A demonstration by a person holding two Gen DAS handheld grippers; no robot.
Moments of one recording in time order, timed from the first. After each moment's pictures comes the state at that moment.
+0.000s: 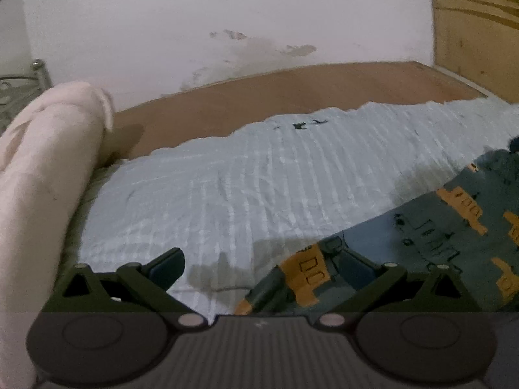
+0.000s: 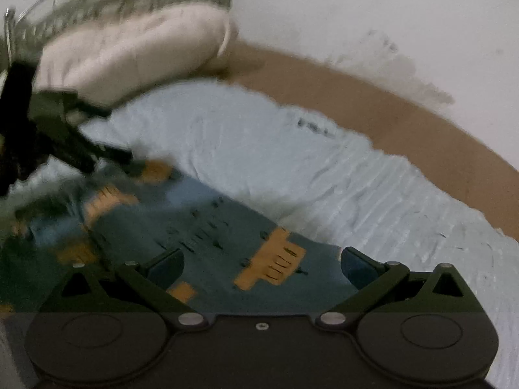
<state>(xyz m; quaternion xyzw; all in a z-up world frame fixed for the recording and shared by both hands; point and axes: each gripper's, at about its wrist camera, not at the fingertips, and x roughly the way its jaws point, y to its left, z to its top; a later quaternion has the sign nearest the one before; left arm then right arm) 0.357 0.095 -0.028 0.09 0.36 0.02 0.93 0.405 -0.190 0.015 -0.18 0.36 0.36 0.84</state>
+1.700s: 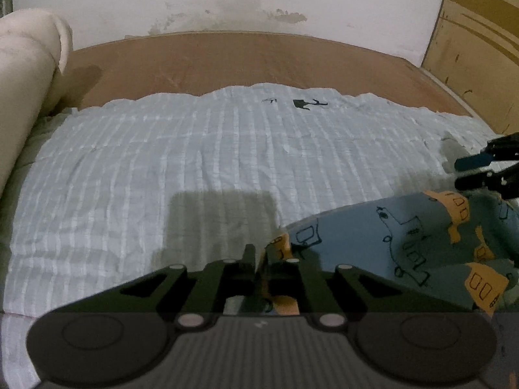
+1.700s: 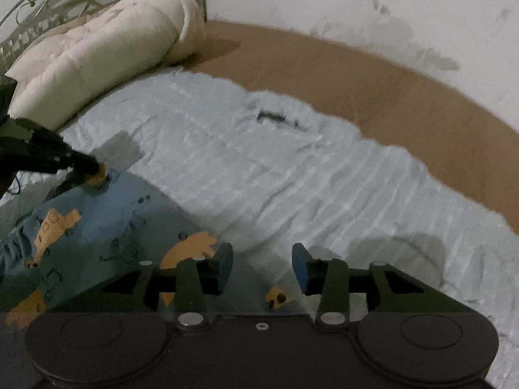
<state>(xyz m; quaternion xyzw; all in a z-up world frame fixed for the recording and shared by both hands) 0.432 0.164 -0.050 -0.02 0.45 -0.06 0.89 0.528 -0.166 -0.018 -0.14 0.42 0.36 0.82</state>
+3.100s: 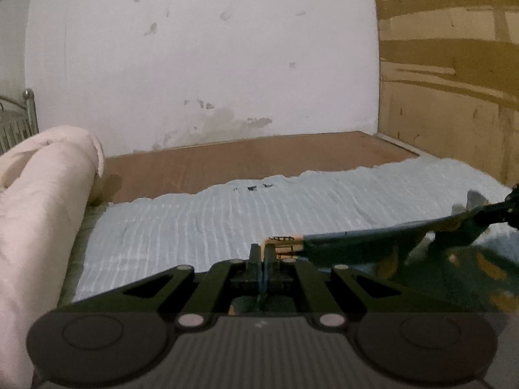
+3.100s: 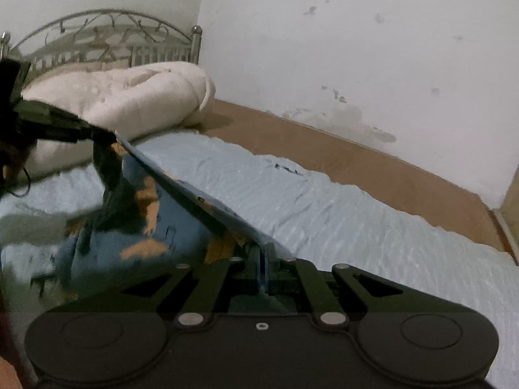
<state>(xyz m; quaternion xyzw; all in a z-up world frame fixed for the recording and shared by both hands) 0.193 0.097 0.039 0.05 0.24 -0.06 0.97 0.224 -0.229 0.054 -0.14 0.25 0.29 0.92</state>
